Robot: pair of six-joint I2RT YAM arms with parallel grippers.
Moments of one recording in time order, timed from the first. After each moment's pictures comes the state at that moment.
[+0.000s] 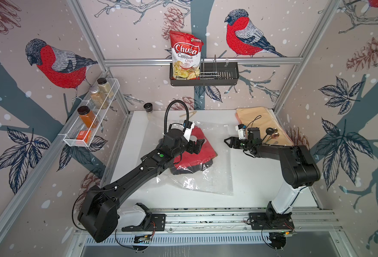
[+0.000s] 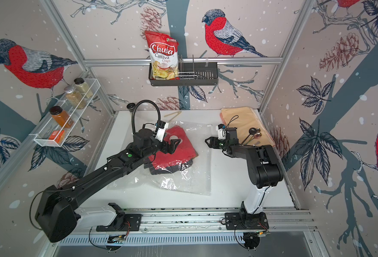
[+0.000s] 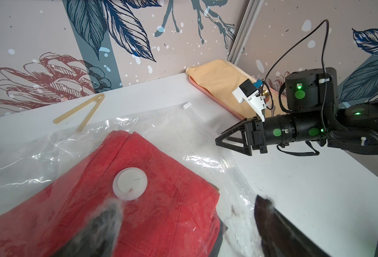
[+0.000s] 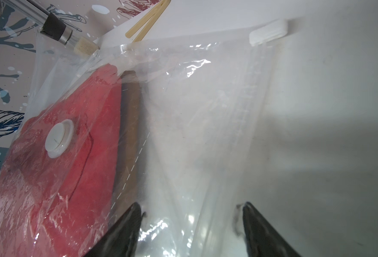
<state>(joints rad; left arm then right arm) -0.62 1.27 0.91 -0.03 0.10 -0.16 0.22 1.82 0.87 0.25 -0.54 0.27</state>
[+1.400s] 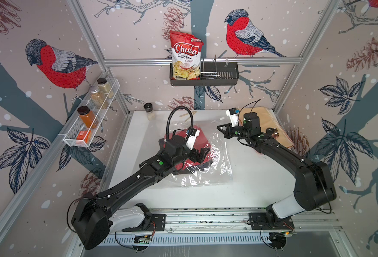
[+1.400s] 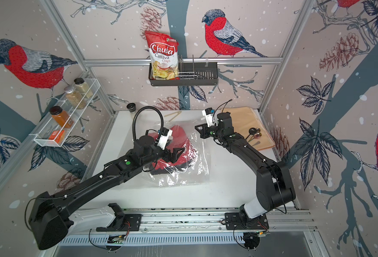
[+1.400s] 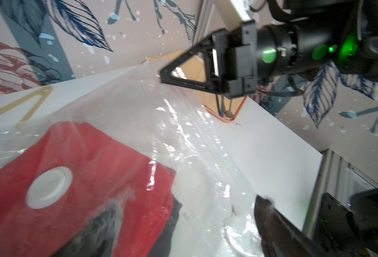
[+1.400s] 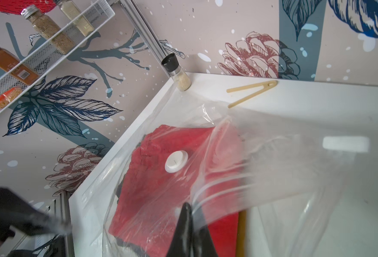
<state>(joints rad) -0.81 1.16 0.86 -0.08 0.13 -0.24 0.45 1.53 1.14 -0.02 -0.54 0.24</state>
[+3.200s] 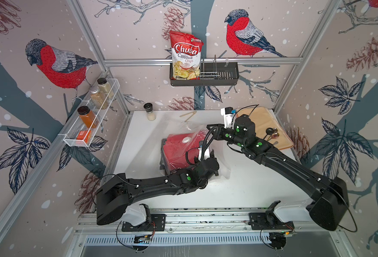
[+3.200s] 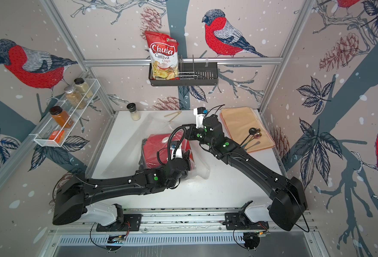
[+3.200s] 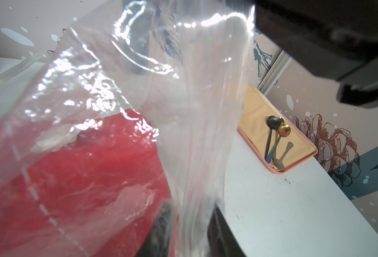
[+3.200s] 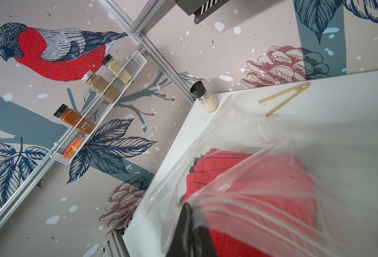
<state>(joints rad) -1.18 1.42 0.90 0.07 -0.76 -0.64 0.72 1.35 1.13 -0.03 -0.21 0.60</state>
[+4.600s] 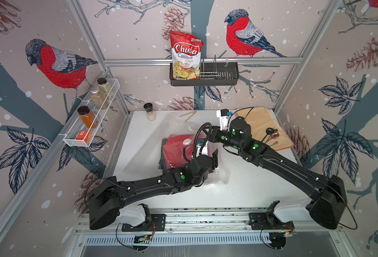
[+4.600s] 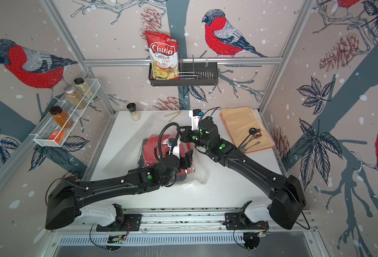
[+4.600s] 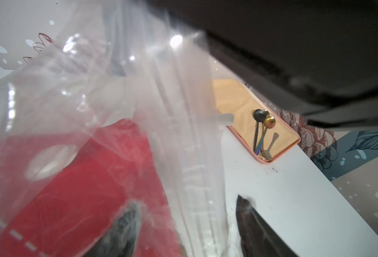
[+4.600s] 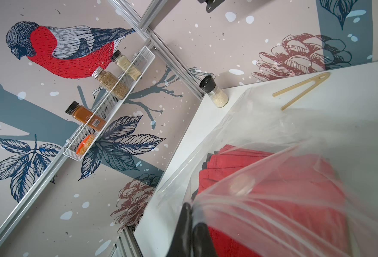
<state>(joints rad) -1.13 1.36 0.86 0.10 -0.65 -0.55 0.78 1.36 1.14 -0.01 -0.18 0.65</state>
